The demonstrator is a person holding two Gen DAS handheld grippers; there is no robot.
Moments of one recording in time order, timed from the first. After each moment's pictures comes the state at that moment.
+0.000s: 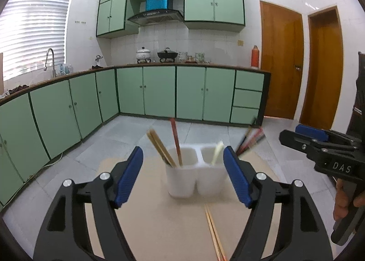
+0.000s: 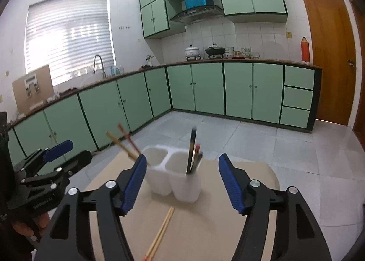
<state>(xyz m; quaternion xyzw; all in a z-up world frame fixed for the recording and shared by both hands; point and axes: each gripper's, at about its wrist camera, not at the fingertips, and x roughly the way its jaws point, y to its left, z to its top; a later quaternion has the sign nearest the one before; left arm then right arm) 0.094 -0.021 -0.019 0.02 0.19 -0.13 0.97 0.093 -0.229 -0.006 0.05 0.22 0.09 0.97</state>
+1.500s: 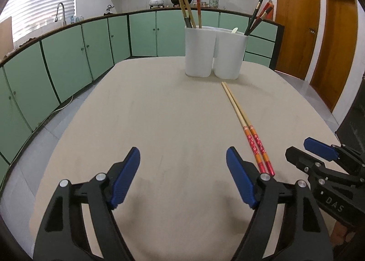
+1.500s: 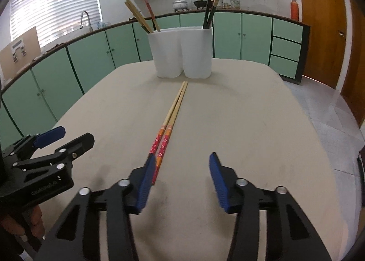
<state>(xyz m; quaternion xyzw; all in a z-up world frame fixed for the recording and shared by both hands) -0.003 0.028 -0.179 0.02 0.34 -0.08 0.94 -0.022 -0.160 -0.179 0.05 0.35 0.04 0.94</state>
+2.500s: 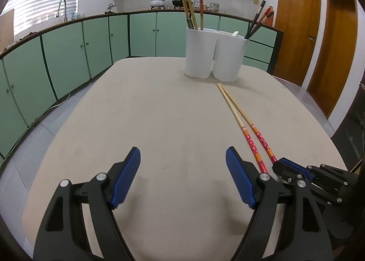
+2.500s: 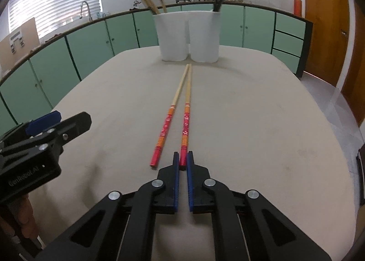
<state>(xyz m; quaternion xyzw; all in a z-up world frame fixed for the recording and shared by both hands) -0.002 0.029 -0.181 0.00 0.33 -0.09 0.94 -0.016 -0.151 -0.195 0.04 0.37 0.04 0.93</state>
